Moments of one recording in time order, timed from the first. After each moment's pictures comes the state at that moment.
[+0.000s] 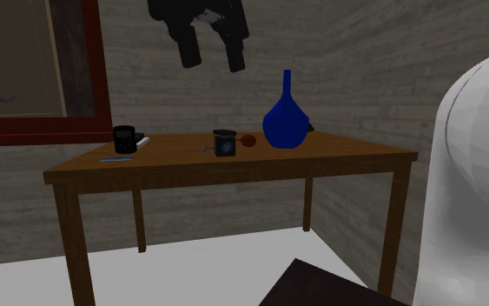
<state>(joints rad) 0.02 -0.76 -0.02 -2.42 -0.11 1.49 -0.10</state>
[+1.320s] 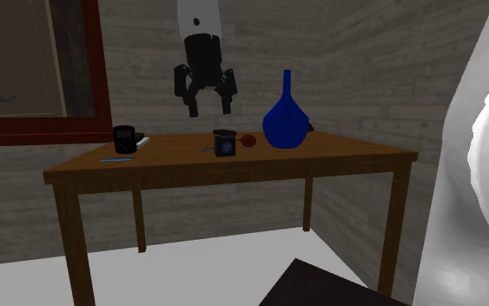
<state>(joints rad) -0.10 -0.19 -0.24 -2.12 -0.12 1.85 -0.16</state>
